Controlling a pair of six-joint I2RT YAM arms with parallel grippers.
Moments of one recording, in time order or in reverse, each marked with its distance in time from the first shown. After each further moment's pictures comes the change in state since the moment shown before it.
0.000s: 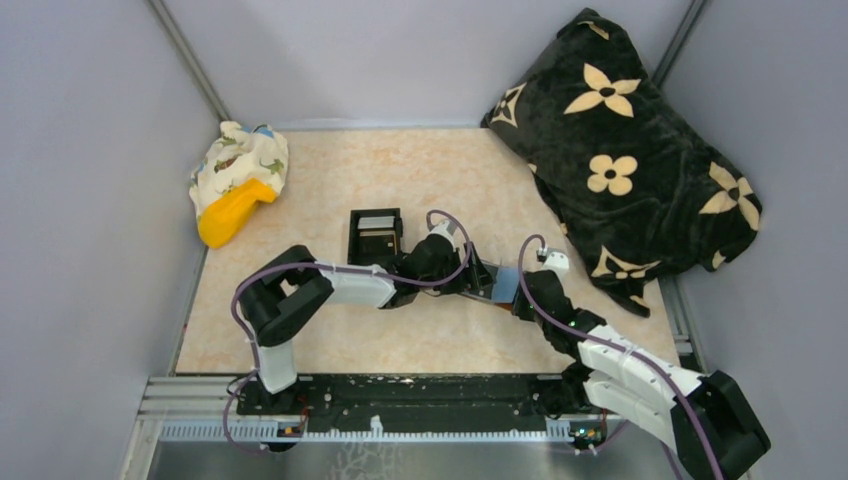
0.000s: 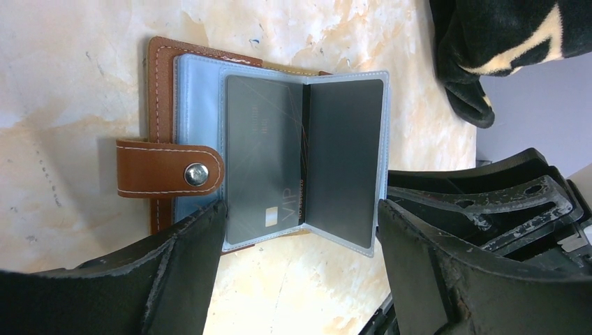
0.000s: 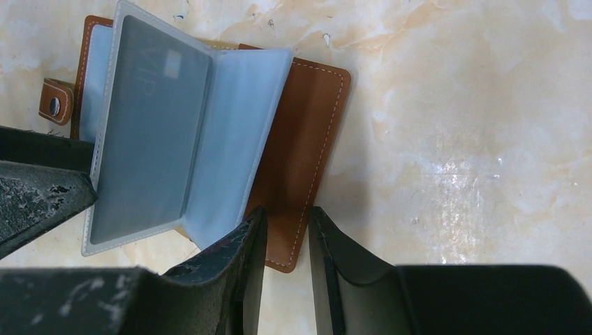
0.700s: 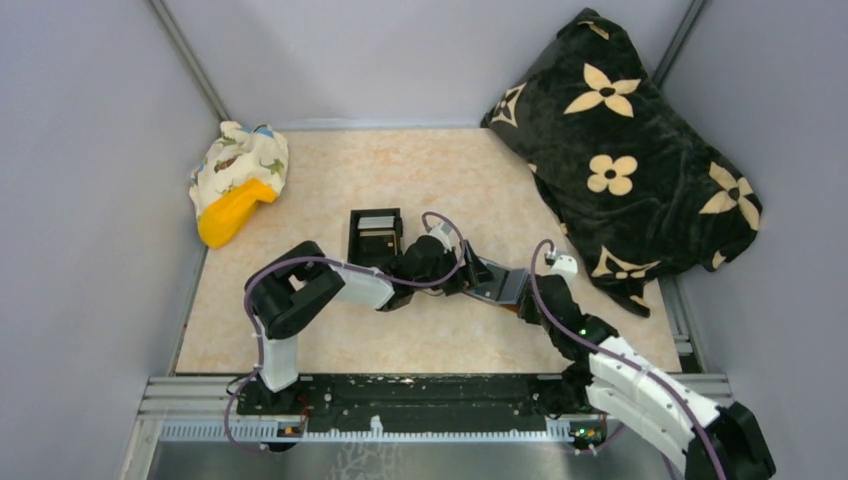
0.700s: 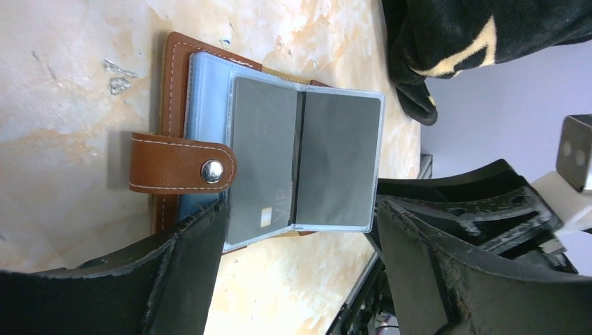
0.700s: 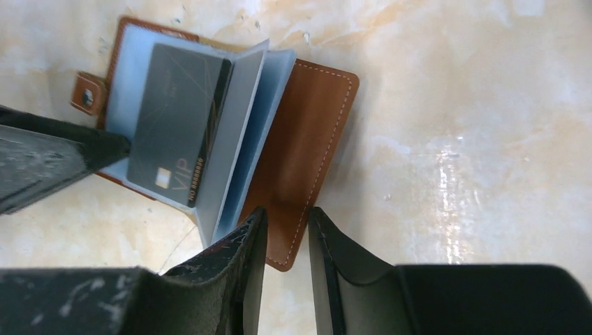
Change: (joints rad) left arm 0.038 0.061 -0.056 0.229 0.116 -0.103; right arm -0.001 -0.120 0.000 -0.122 0.019 -0.002
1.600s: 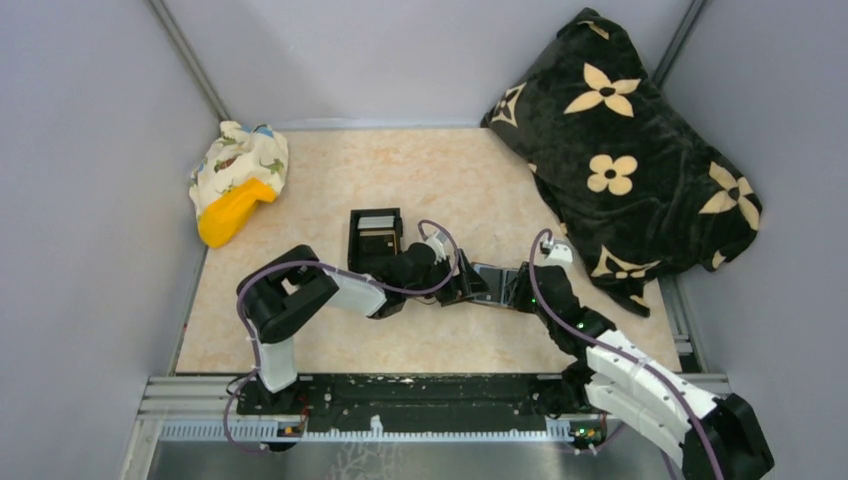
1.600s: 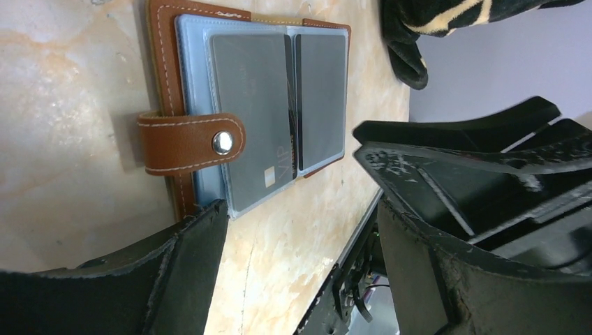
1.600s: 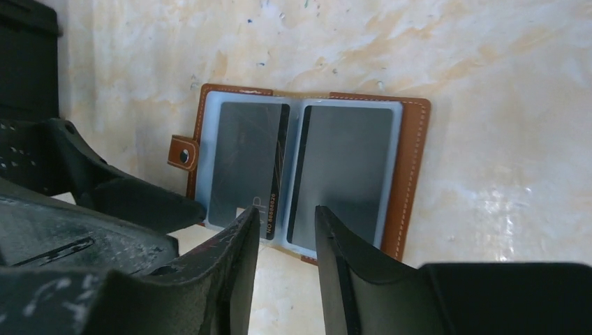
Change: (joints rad) left arm -0.002 -0.036 -0.090 0.063 0.082 -0.032; right arm -0.005 -0.033 0.062 0.050 -0.028 0.013
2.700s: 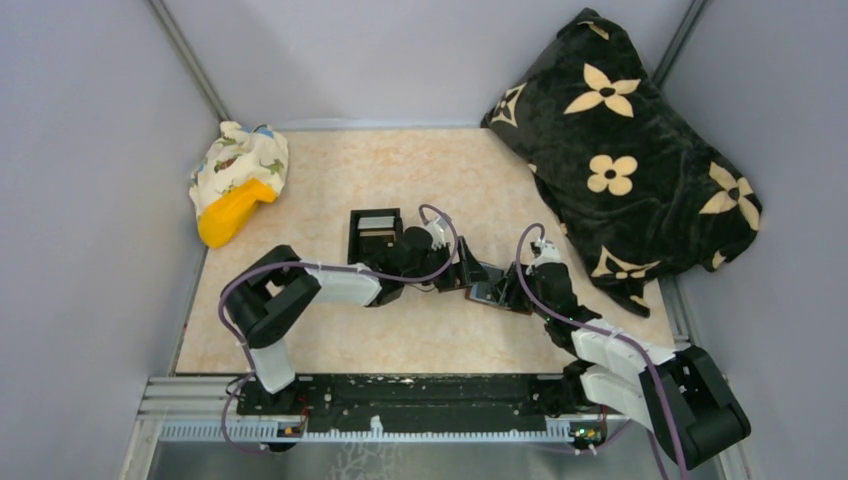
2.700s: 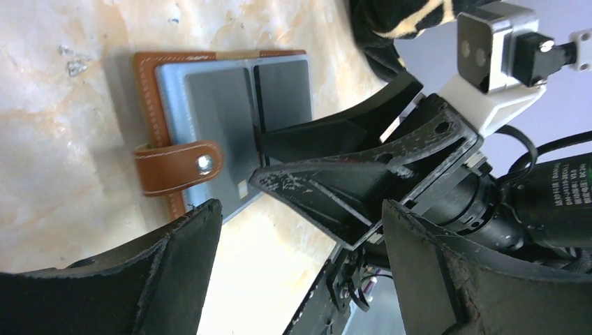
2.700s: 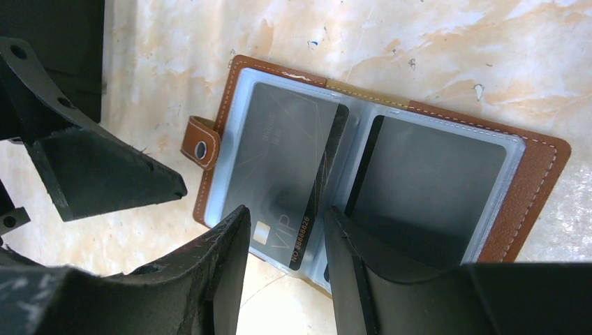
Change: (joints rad) left arm 0.050 -0.089 0.047 -0.128 0.059 0.101; right arm -0.157 0.325 -0.121 0.490 -0.388 -0.043
